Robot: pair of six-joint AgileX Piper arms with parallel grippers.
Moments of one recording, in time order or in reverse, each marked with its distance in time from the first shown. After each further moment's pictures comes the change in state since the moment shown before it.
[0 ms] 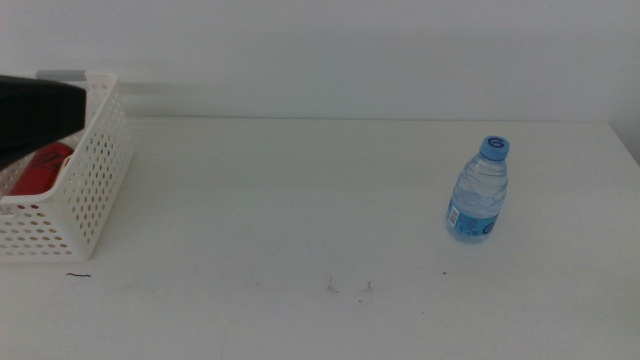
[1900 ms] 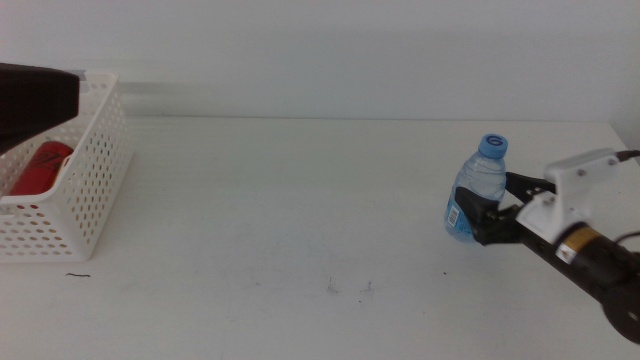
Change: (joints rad) left arm 0.000 0.000 0.000 0.027 -0.025 0.002; right arm 0.187 1.892 -0.554 -0.272 -1.242 -0.117
